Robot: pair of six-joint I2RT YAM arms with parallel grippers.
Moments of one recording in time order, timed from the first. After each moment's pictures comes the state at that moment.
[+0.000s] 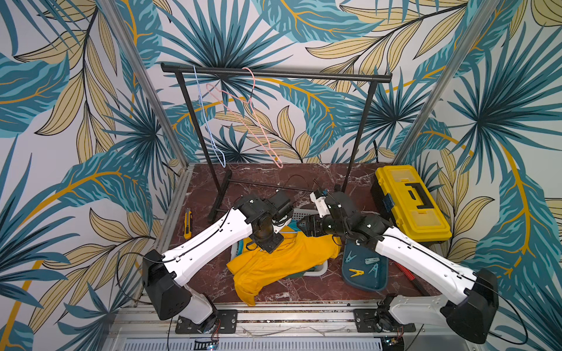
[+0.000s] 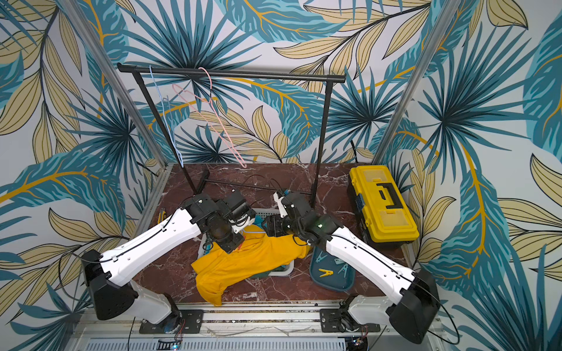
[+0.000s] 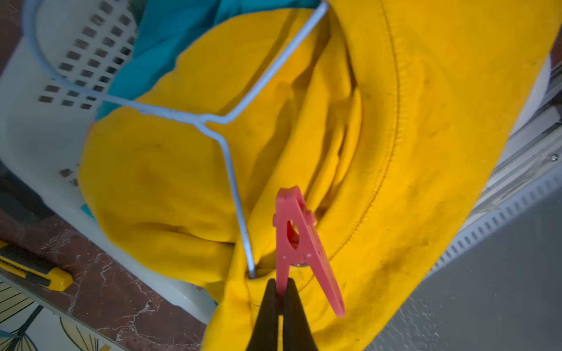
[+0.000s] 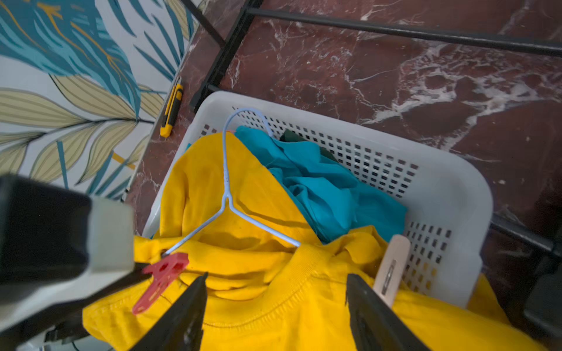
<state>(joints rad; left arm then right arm) -0.84 1.51 1.51 -1.41 0.01 -0.12 0.71 1.26 1.09 -0.54 -0.09 0.51</state>
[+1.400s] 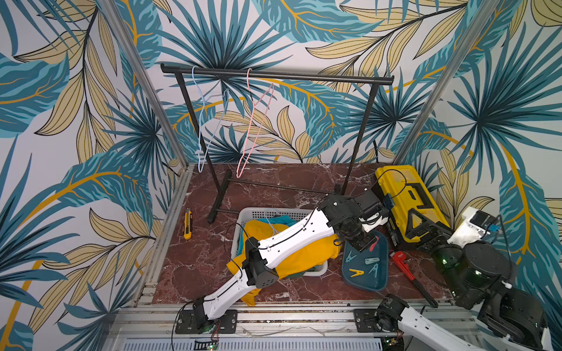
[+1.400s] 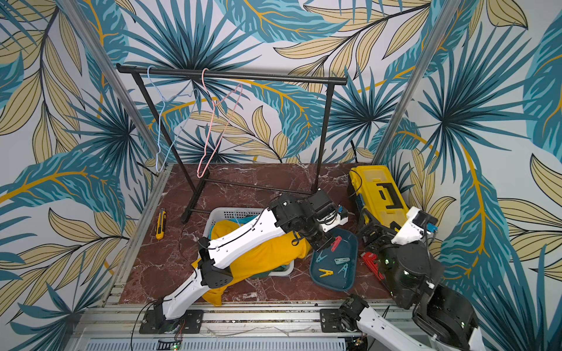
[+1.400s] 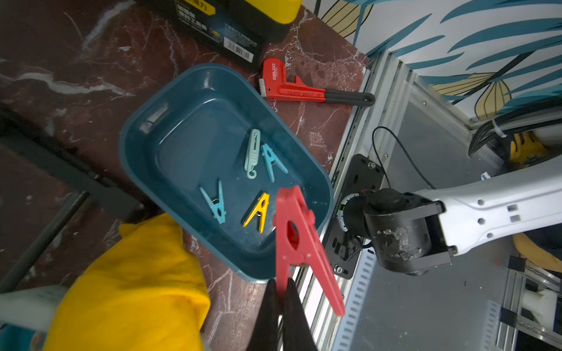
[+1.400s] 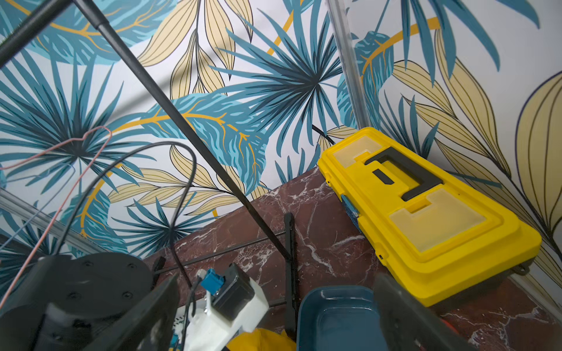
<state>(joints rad) -1.15 2.40 2.75 -1.35 0.28 -0.21 0.71 0.48 1.23 -0.97 0.82 0.64</state>
